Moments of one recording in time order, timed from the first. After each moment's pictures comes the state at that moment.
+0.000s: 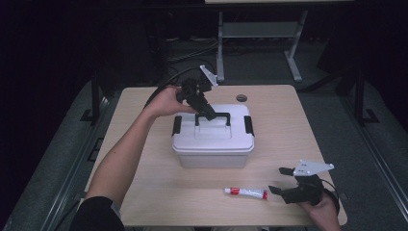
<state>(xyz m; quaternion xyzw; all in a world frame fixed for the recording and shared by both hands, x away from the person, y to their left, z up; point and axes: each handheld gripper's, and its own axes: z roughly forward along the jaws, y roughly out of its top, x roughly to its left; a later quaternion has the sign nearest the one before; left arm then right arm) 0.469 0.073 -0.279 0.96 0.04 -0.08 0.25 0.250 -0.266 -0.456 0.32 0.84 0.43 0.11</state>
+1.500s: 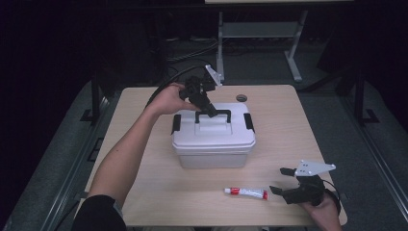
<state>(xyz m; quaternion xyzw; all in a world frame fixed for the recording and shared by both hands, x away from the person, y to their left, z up) 0.467 0.063 -0.270 0.97 0.02 -0.05 0.23 0.249 -0.269 -0.457 0.33 0.83 0.43 0.11</state>
